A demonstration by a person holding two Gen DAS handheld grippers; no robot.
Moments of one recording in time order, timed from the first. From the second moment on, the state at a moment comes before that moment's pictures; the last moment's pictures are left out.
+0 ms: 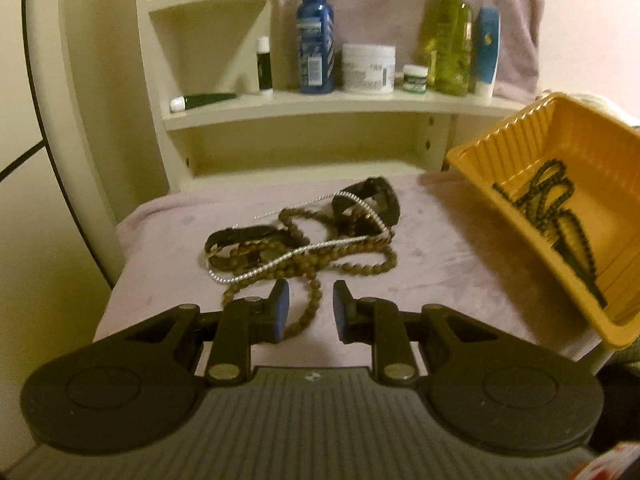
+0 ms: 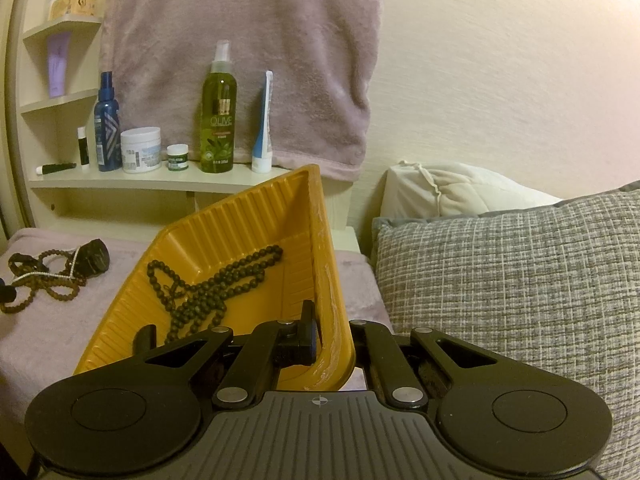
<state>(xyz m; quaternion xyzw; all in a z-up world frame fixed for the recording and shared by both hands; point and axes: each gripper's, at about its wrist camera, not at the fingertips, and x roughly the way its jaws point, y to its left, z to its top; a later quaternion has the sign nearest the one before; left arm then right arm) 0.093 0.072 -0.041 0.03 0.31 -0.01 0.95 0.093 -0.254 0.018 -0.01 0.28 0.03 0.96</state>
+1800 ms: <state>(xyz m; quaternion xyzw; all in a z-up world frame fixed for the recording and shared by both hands) 0.127 0.080 0.142 0.02 0.23 -0.18 0.96 0.093 -0.253 0.018 -0.02 0.27 0.04 0.96</state>
